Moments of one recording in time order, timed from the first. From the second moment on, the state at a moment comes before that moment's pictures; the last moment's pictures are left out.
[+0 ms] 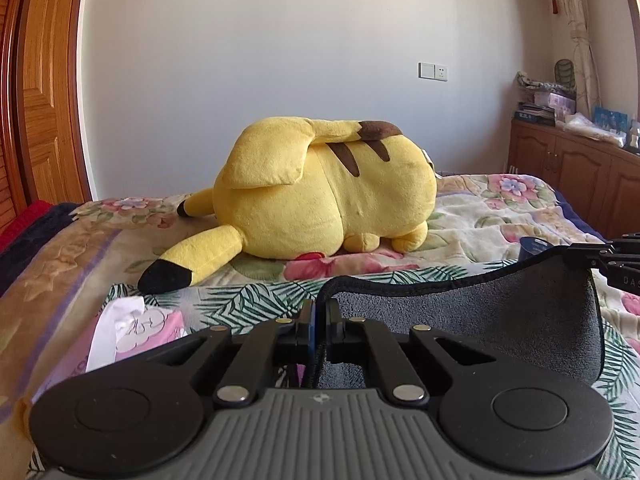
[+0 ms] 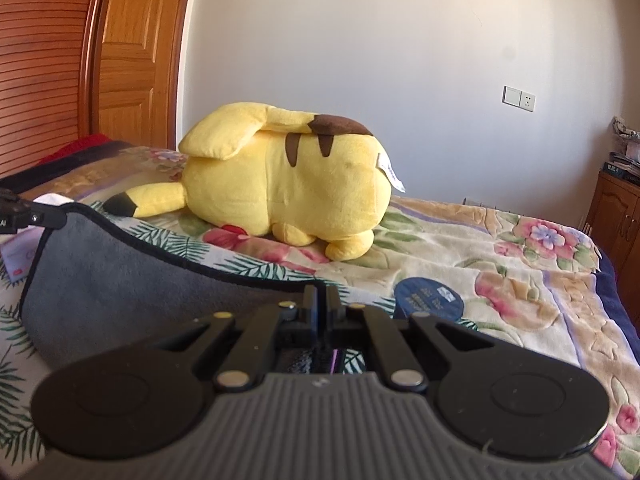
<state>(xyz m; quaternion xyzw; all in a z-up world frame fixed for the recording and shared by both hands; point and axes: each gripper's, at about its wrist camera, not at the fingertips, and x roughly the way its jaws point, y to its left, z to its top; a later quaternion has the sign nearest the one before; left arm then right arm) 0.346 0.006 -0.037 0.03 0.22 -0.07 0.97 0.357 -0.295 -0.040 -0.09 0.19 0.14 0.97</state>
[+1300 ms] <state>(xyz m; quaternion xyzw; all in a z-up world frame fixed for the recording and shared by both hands) 0.424 -0.011 -0.082 0.08 0.28 -0.03 0.96 0.418 -0.295 -0.083 -0.07 0.24 0.13 0.96</state>
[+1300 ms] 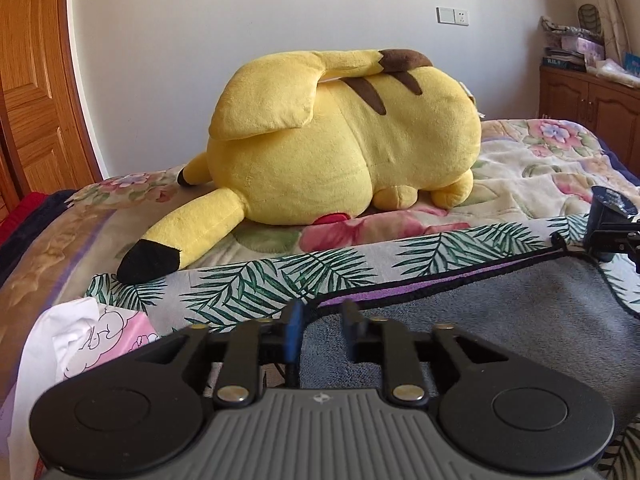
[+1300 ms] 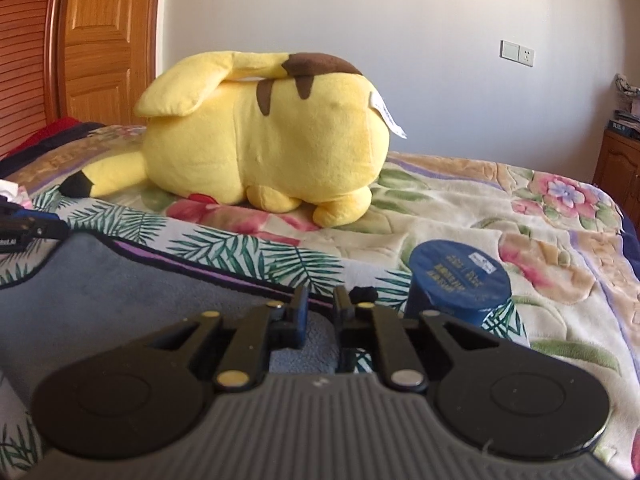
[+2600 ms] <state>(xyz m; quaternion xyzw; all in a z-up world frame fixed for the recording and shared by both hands) 0.252 -0.020 0.087 0.08 0.24 -0.07 0.97 0.266 -0.288 0.063 -0.05 0.22 0.15 0.96</state>
